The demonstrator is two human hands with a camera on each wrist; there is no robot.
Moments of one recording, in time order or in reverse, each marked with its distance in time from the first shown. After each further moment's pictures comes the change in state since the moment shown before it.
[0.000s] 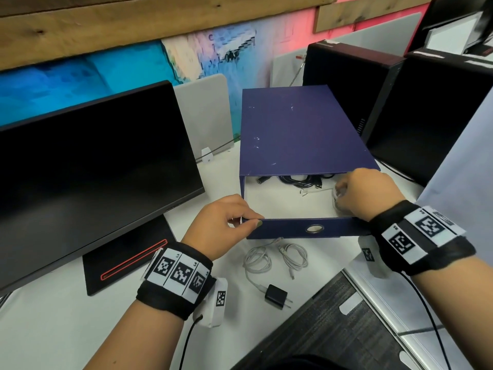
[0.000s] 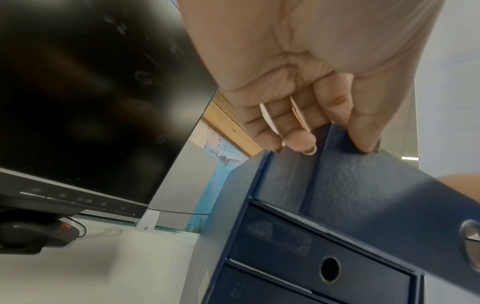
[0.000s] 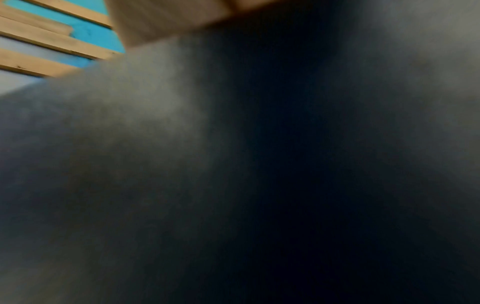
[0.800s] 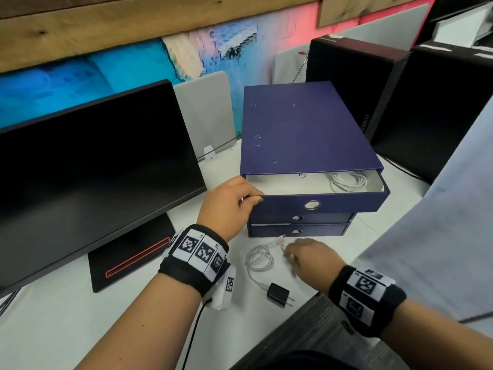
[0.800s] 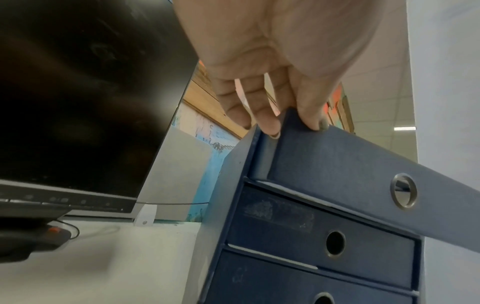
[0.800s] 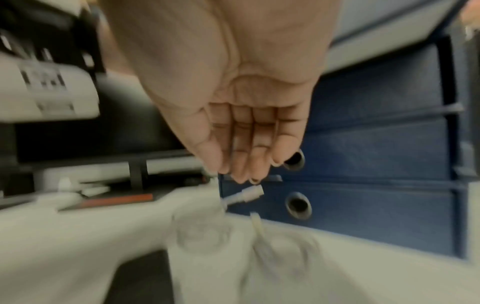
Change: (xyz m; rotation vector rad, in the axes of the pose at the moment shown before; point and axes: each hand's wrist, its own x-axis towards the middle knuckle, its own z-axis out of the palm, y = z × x) left_hand 0.035 -0.005 0.012 0.203 0.159 -0.021; right_hand -0.051 -0.051 0.120 0.258 -0.246 -0.449
